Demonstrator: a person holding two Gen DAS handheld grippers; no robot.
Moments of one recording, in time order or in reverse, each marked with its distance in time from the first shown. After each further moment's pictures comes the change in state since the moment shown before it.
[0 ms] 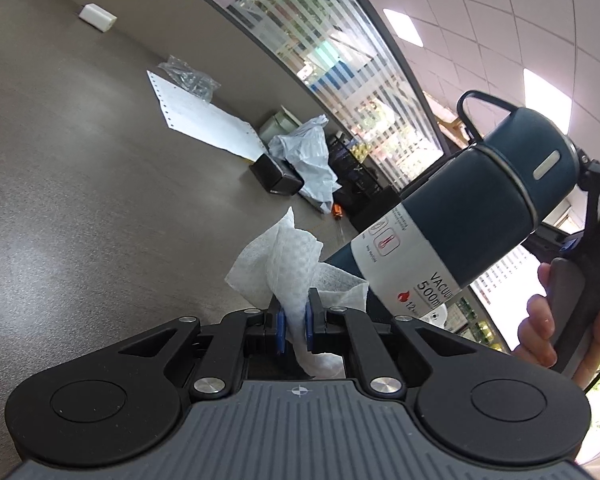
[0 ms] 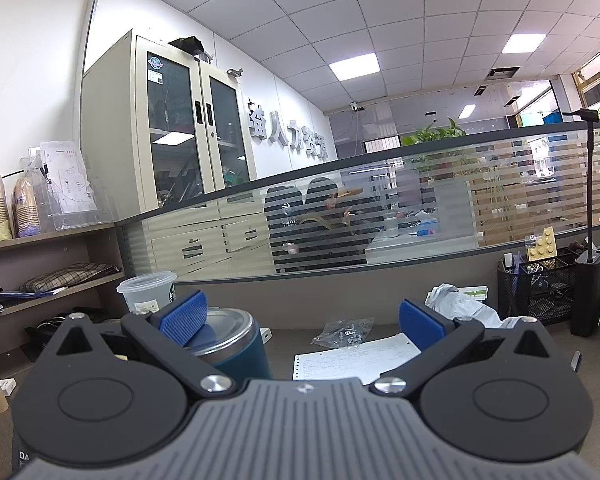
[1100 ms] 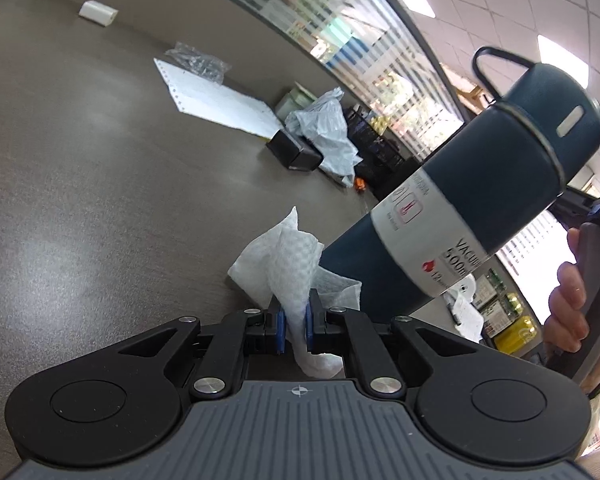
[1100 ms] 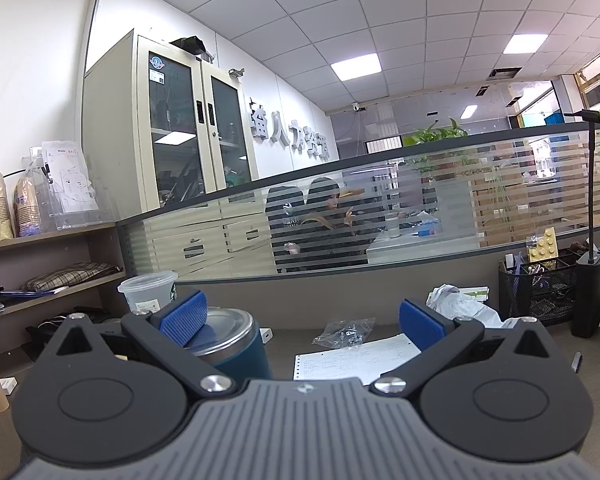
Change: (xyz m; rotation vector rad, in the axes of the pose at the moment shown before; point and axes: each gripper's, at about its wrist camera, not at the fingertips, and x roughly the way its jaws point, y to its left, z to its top) left arm 0.002 -0.006 -0.001 0.058 0.046 0.054; right arm 0.001 0.002 -0.001 0.003 -0.001 0.005
